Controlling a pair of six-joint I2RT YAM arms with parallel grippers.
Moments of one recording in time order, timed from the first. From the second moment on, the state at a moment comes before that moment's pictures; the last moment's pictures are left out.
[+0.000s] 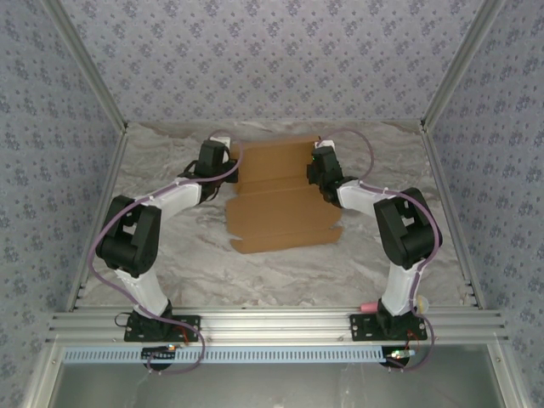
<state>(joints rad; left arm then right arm) -0.40 1.77 1.14 0.00 -0.08 -0.26 0.43 1.86 1.12 0.10 0.35 0.21</state>
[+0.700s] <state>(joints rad) -0.41 1.77 1.14 0.00 -0.04 -0.28 0.49 1.90 1.28 -0.18 0.64 0.45</state>
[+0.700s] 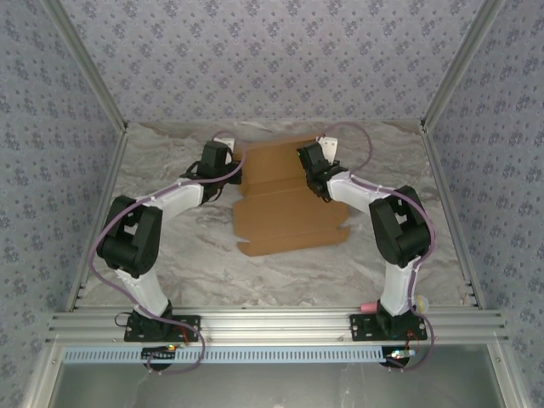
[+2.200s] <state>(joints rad) -0.42 1.77 1.16 0.01 -0.11 -0.21 0.39 1.46 1.09 -0.21 0.04 0.19</state>
